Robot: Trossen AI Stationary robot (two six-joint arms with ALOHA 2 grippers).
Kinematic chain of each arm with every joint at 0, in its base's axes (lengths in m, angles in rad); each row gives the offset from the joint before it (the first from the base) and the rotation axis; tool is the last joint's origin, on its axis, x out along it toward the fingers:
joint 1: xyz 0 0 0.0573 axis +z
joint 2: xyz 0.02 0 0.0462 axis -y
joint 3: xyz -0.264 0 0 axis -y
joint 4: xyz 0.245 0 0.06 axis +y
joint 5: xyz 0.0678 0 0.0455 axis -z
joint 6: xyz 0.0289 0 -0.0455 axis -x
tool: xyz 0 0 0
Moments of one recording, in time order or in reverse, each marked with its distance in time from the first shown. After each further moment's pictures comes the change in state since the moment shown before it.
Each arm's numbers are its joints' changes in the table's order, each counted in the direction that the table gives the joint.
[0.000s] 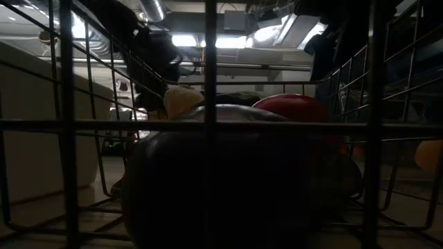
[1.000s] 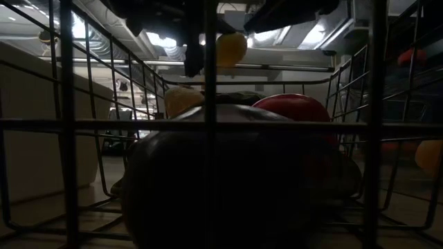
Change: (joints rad) left arm -0.426 0.000 0.003 -0.670 0.099 0.450; right arm 0.000 0.000 0.000 -0.502 0.327 0.574
